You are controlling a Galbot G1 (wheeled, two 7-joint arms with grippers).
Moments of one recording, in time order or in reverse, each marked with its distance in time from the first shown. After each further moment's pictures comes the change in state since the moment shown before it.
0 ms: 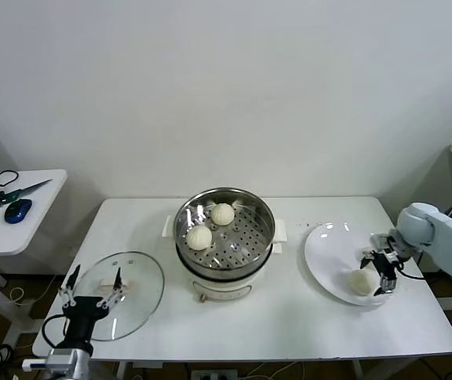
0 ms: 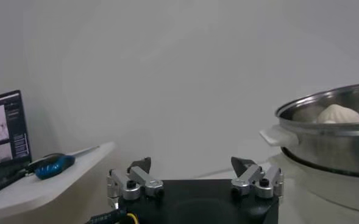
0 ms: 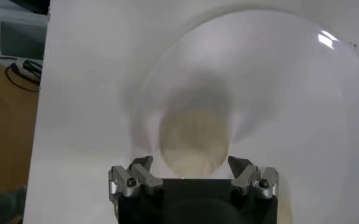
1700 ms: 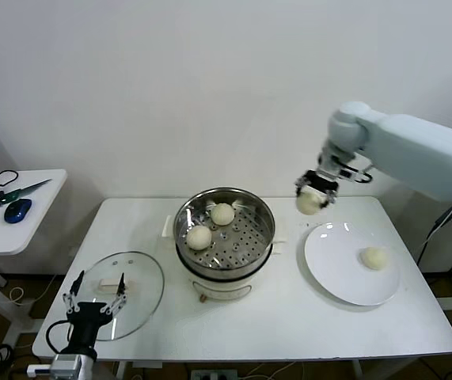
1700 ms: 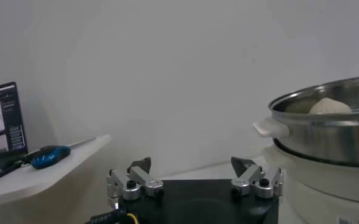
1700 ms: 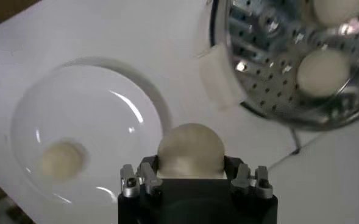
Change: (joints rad) left arm 0.021 -0.015 0.016 0.008 0.009 -0.011 -0.002; right arm 0.632 0.383 -0.327 0.119 -0.047 0.533 -0.081
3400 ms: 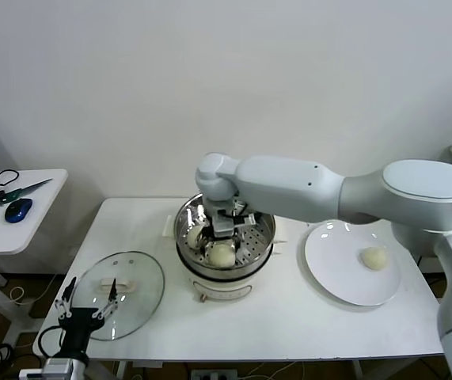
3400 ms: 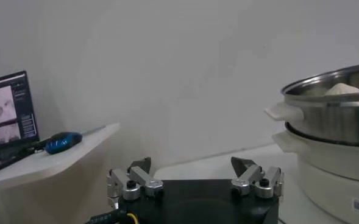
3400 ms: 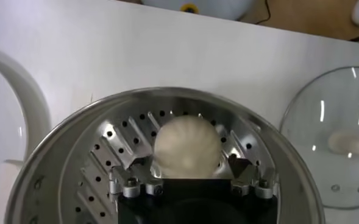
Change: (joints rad) left arm 0.009 0.017 -0.036 0.034 -0.029 -0.014 0.002; right arm -0.152 0.368 0.008 0.009 -0.085 0.101 -0.011
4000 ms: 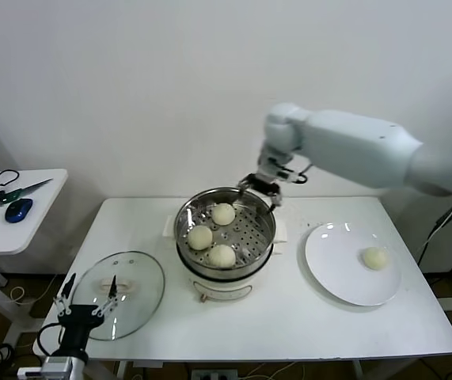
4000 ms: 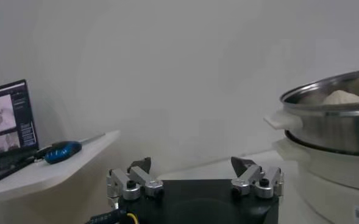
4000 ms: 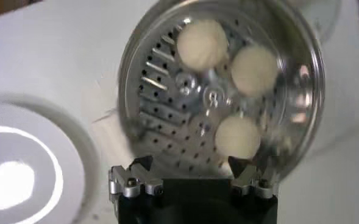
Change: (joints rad) left arm -0.001 0.007 0.003 -0.020 0.003 0.004 -0.001; right arm 0.155 -0.288 -0.107 -0.086 0.344 -0.319 0.106
